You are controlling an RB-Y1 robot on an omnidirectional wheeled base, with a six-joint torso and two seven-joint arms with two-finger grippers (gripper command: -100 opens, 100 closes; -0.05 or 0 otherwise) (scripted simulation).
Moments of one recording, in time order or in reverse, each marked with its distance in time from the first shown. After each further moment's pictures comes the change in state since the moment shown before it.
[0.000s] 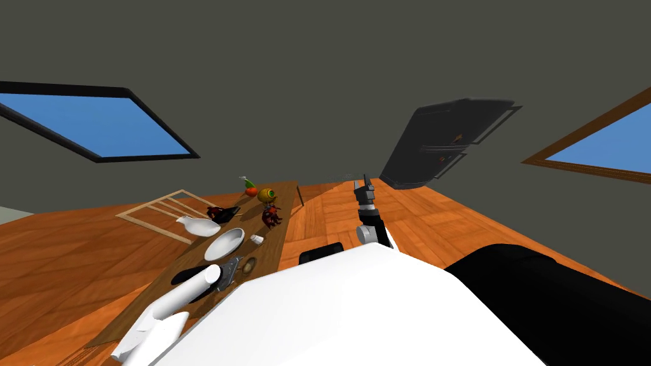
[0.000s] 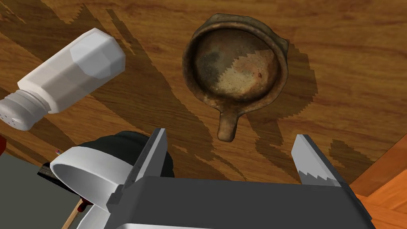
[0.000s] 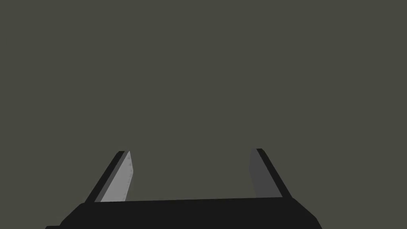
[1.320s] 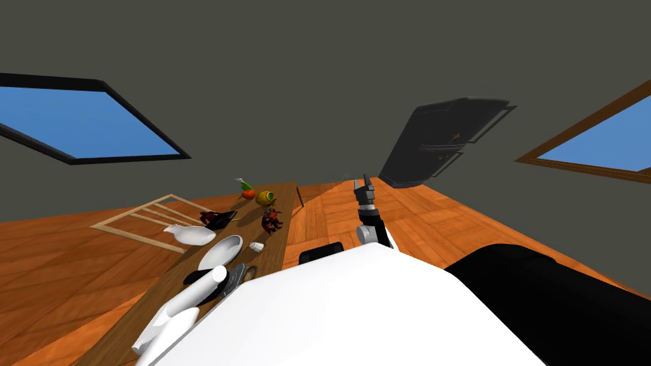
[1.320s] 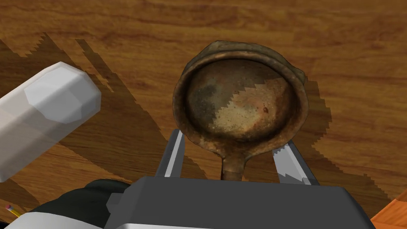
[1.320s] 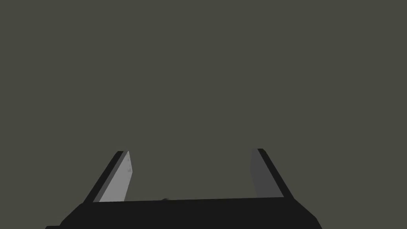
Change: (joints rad) left arm -0.049 -0.028 -0.003 0.154 0.013 0.061 -0.034; right arm 0.000 0.000 0.000 0.000 0.000 0.000 0.000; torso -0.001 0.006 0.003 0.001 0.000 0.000
